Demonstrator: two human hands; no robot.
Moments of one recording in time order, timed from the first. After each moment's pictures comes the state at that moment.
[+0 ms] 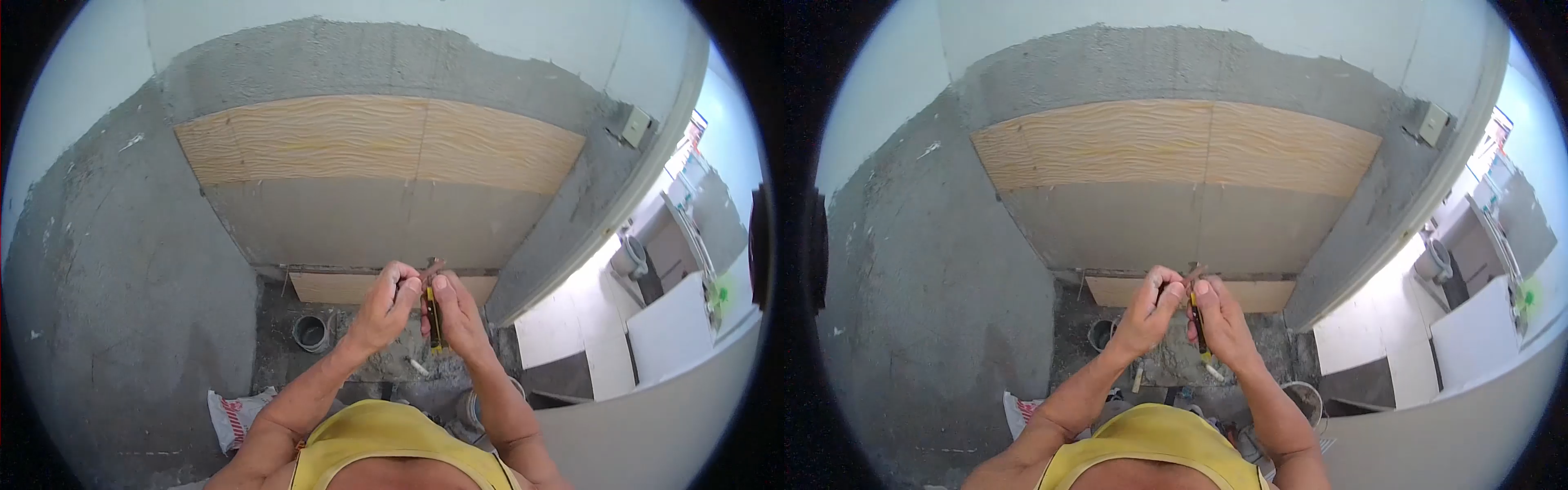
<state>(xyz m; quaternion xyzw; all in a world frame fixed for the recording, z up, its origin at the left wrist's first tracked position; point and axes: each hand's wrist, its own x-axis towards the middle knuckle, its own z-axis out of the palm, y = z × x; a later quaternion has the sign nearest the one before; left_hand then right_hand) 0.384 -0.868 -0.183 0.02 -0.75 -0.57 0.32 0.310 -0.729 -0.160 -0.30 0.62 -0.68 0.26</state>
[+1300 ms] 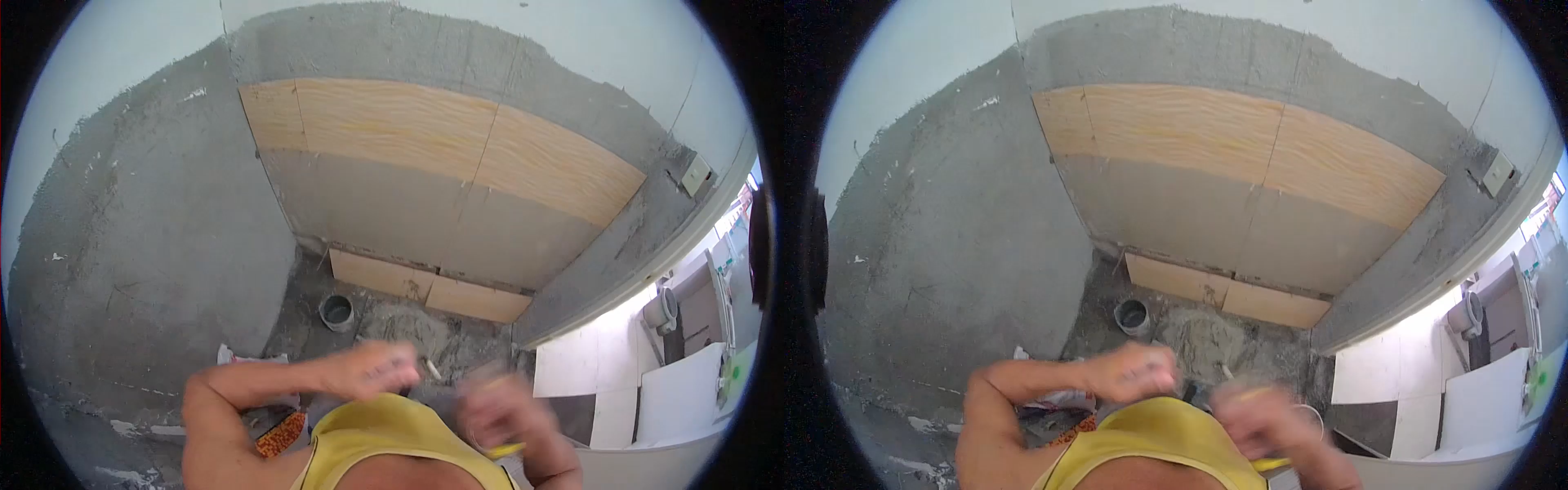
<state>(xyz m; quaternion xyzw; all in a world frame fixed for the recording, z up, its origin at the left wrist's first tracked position) 0.496 -0.875 -0.174 -0.05 -0.82 -0.58 0.01 0.341 -0.637 -0.128 -0.20 0.44 -0.44 0.75</state>
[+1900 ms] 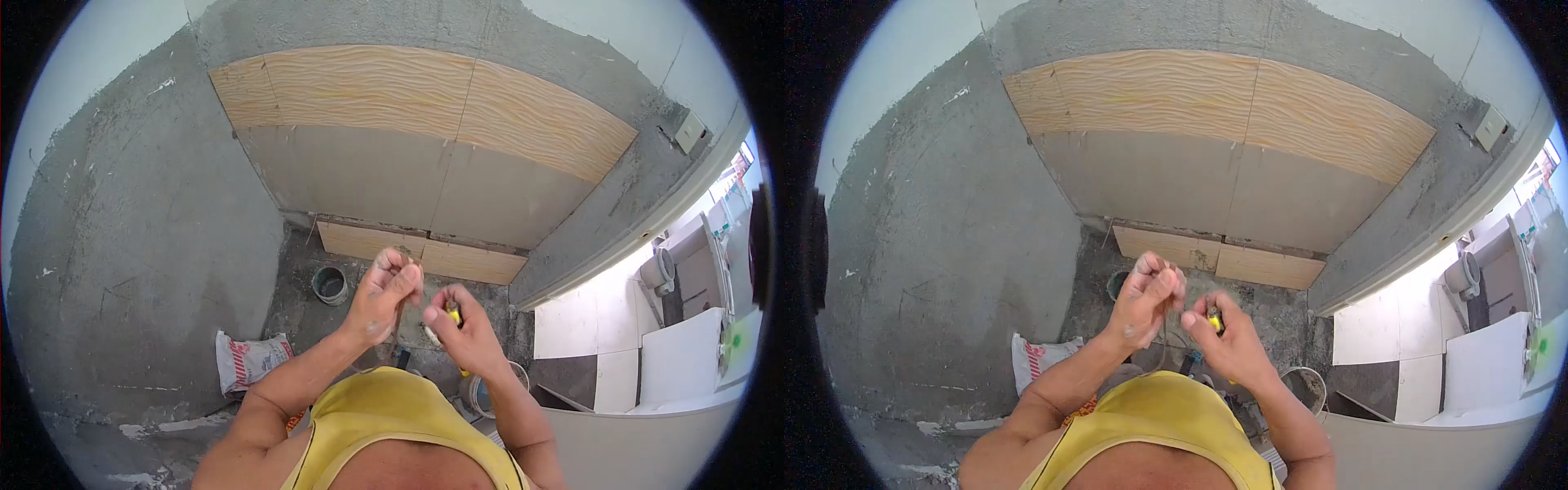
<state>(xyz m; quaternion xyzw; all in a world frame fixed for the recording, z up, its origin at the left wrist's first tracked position) 0.413 -0.837 -0.215 0.02 -0.43 -0.86 0.26 0.325 -0.682 -0.186 -0.38 0.67 -0.54 0.33</state>
